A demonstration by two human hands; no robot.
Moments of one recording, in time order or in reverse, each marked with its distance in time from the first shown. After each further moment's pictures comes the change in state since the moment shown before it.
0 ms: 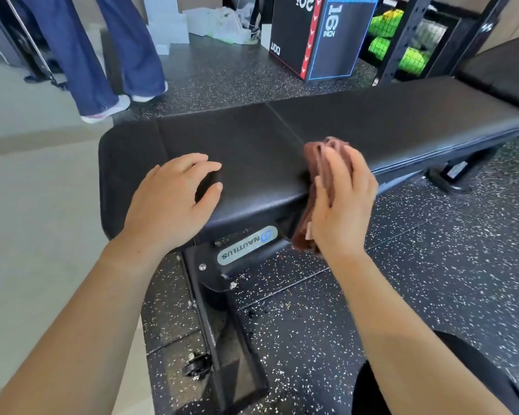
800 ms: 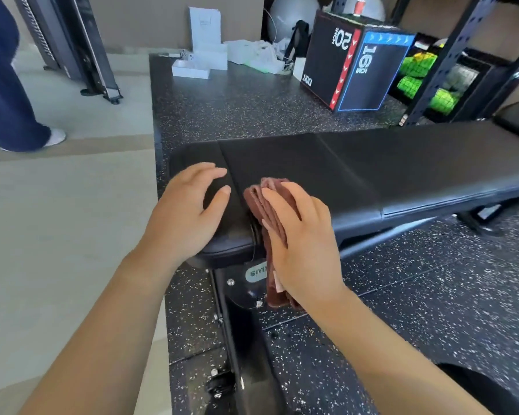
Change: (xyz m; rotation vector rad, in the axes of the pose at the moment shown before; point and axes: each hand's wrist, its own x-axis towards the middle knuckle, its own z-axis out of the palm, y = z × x) left_hand -0.021 -0.052 -0.028 -0.268 0.189 -0.117; right_hand -0.030 -0.110 0.020 0.043 -0.333 -0.325
